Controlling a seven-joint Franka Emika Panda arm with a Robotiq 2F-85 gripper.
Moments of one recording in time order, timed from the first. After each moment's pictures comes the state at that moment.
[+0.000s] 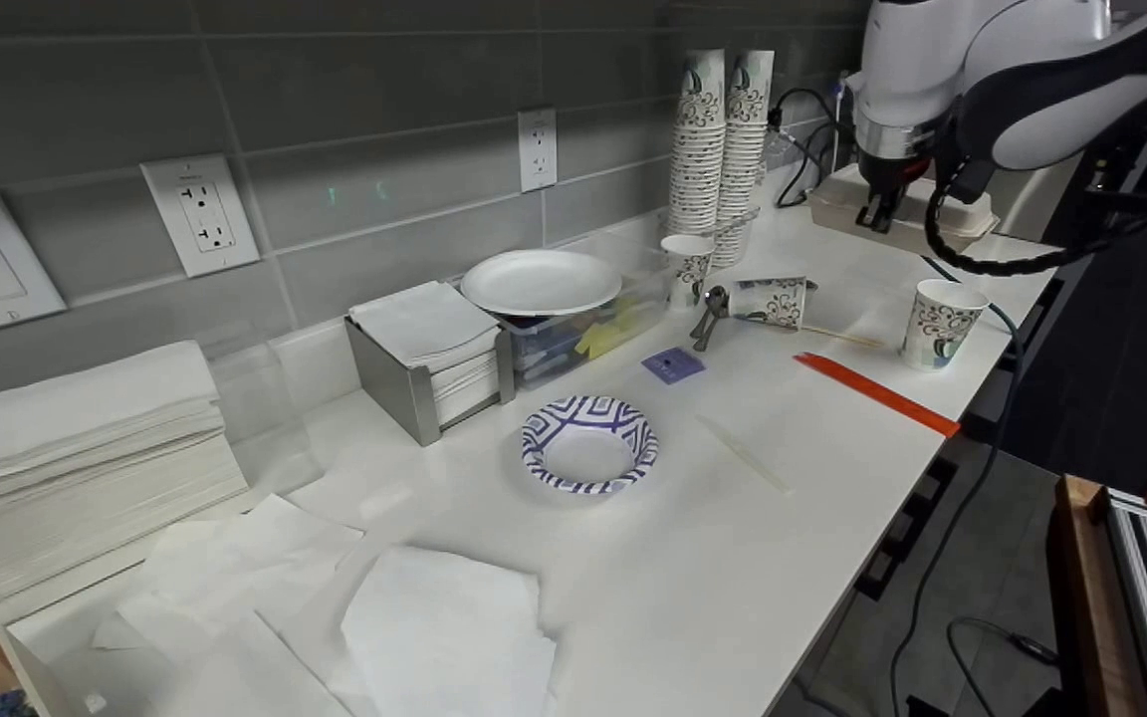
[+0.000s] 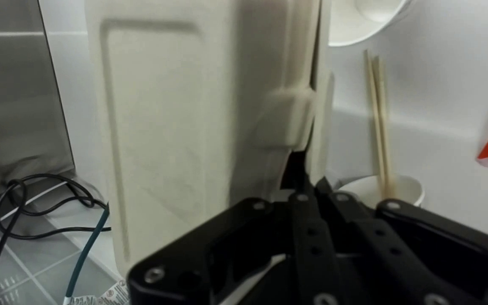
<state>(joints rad) -0.20 -0.18 -0.22 -2.40 -0.93 2.27 0.34</state>
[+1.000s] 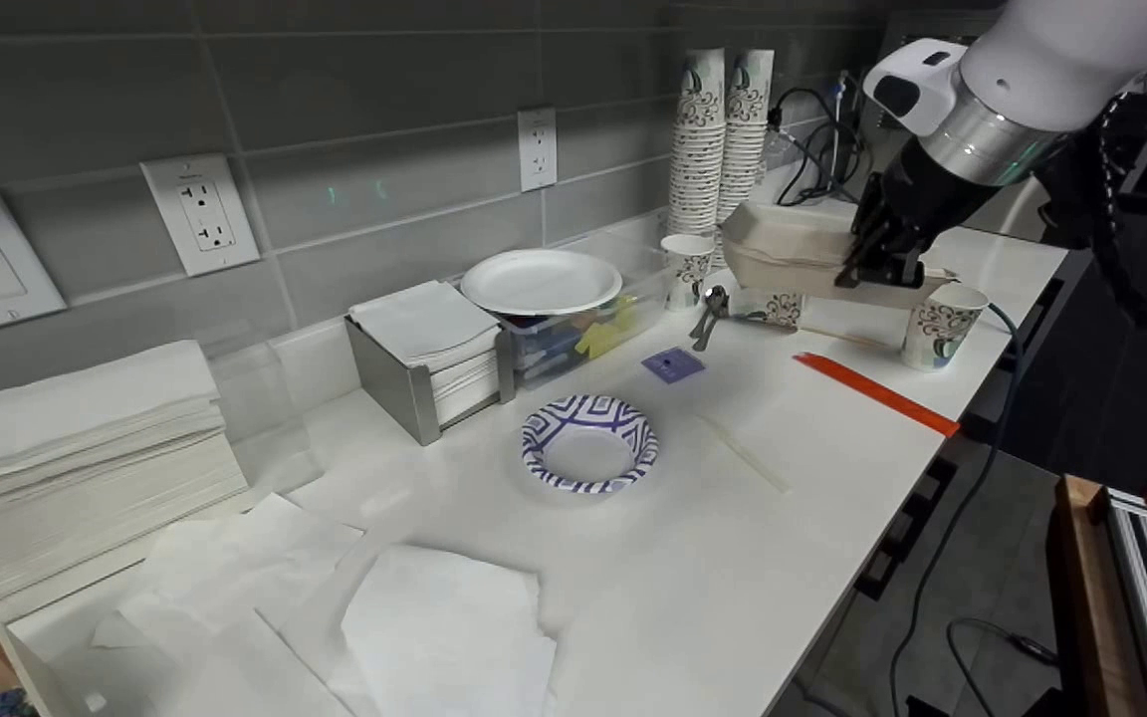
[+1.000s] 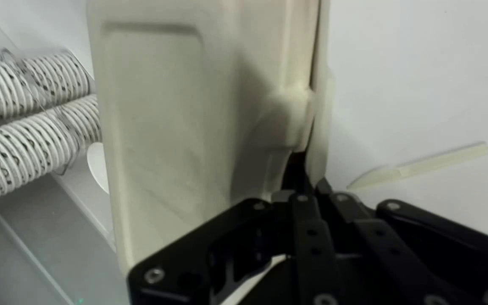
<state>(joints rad) 0.15 -0.59 -0.12 -2.75 -0.79 2.39 0.06</state>
